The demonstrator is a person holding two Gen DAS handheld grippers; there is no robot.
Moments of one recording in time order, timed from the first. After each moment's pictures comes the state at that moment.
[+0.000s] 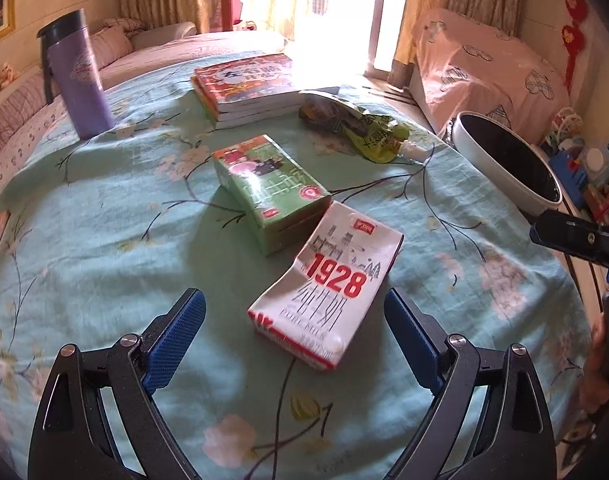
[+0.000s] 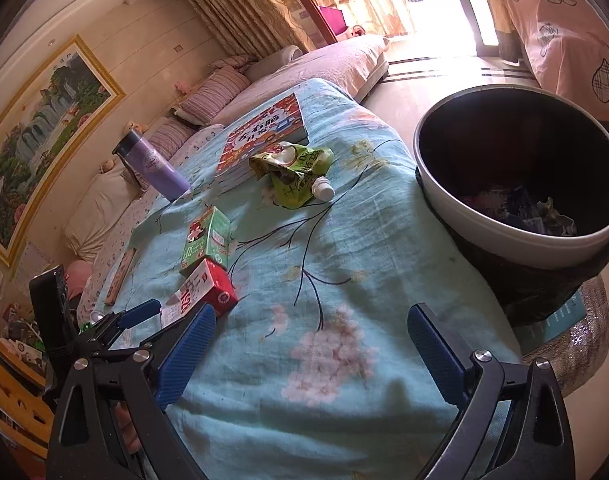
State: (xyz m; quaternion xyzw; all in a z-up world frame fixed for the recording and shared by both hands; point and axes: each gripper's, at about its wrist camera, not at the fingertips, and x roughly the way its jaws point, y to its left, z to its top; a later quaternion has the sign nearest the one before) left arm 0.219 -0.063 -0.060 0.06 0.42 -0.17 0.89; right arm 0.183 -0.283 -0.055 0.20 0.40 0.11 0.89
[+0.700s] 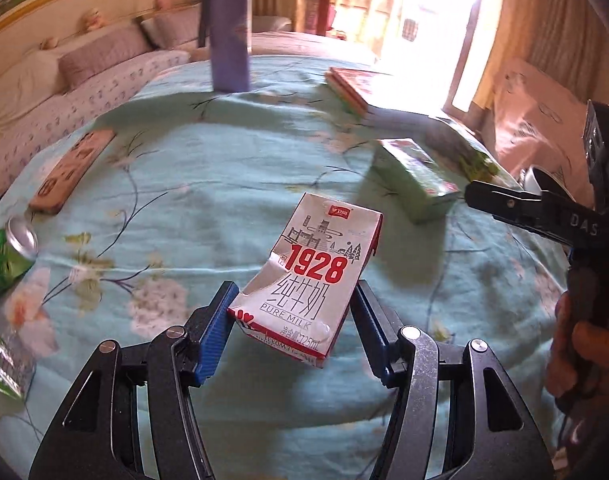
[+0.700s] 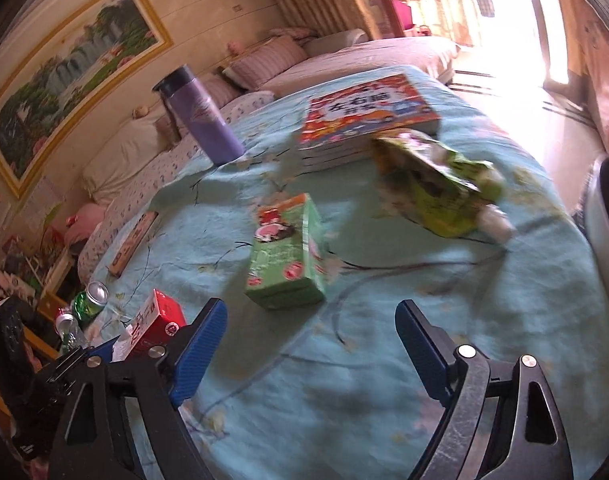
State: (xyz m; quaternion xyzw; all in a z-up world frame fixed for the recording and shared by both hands) left arm 0.181 0.044 -0.054 -0.03 0.42 -0.03 0.91; right arm 0.250 -0.160 -0.061 0.10 0.41 0.19 0.89
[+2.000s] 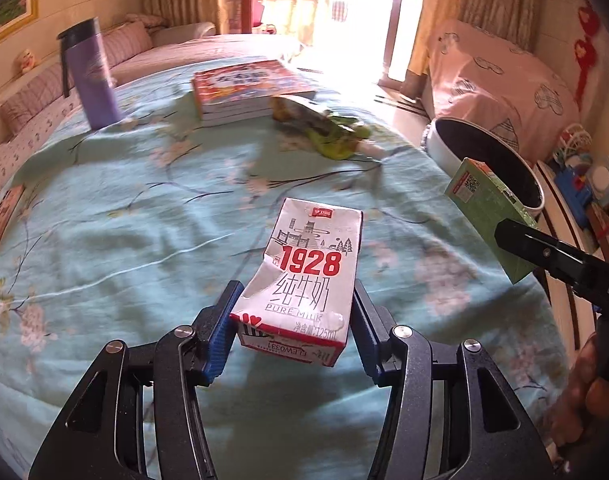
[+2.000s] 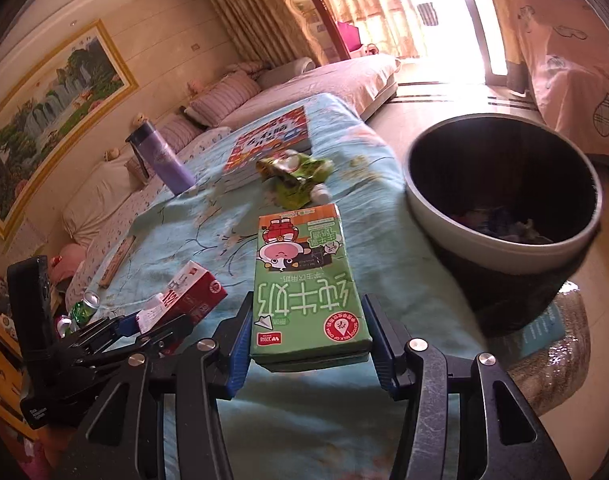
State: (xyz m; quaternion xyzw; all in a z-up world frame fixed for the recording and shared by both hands) left arm 0.171 -0.113 -0.044 0.04 0.42 -0.13 0.90; right arm 0.148 -0.297 -0.041 0.15 0.37 0.11 0.91
